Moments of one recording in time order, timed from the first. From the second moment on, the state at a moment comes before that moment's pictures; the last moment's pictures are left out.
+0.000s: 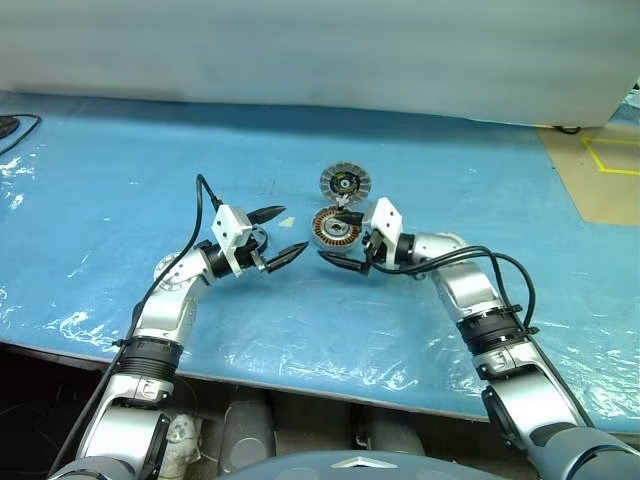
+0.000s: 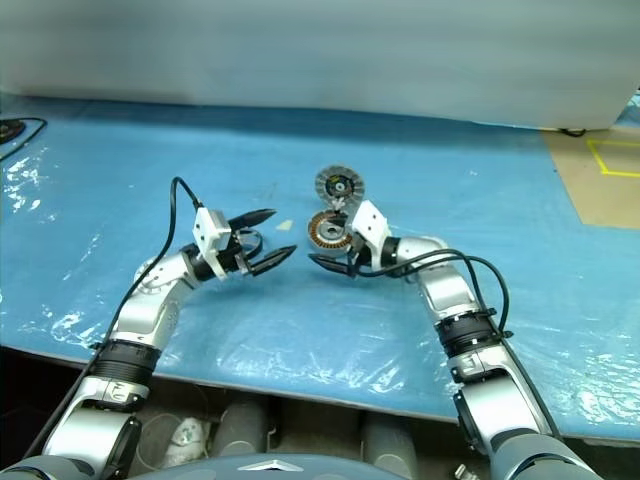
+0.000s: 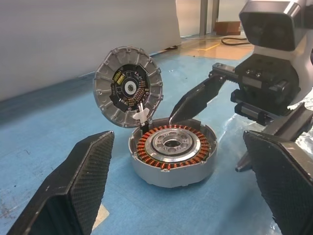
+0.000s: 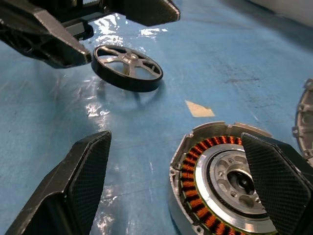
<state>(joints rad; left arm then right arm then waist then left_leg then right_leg) -0.39 0.35 -0.04 0.25 -0.33 -0.13 -0.96 -0.55 -0.36 0.22 0.31 0.12 0.07 0.96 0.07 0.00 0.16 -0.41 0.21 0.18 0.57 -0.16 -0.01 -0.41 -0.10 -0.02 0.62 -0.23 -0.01</state>
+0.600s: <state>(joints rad) -0.39 0.34 -0.05 0.26 -0.32 -0.13 -0.96 -0.58 -0.38 0.27 0.35 0.00 -0.01 0.98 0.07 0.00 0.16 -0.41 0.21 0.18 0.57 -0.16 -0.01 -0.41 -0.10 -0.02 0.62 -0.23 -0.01</state>
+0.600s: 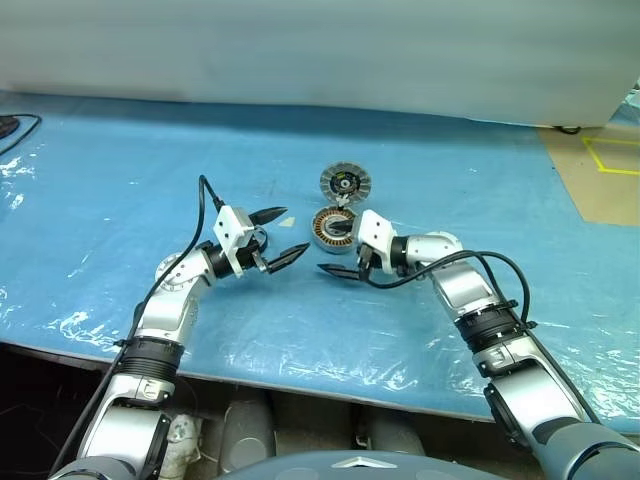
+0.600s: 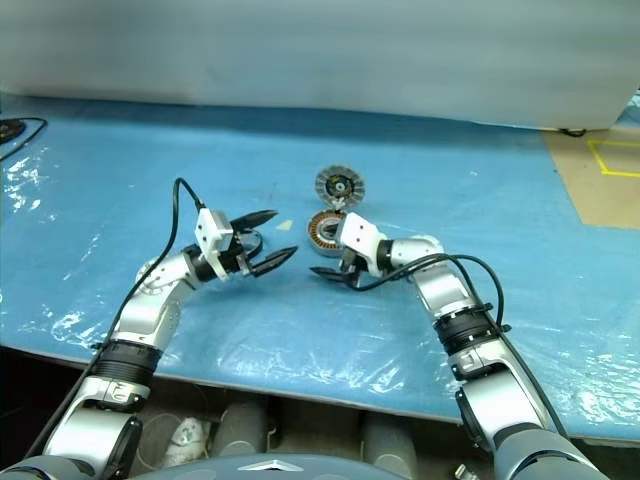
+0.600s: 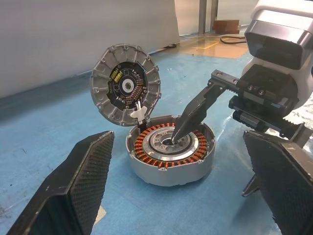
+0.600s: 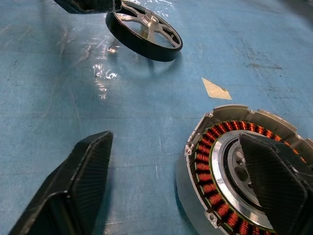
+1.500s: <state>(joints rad) -0.39 0.34 -0.05 0.26 -0.31 -0.12 -0.96 -0.60 -0.38 0.29 0.41 -0.06 -0.09 0.96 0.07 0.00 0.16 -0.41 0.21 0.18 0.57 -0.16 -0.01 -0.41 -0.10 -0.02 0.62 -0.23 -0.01</state>
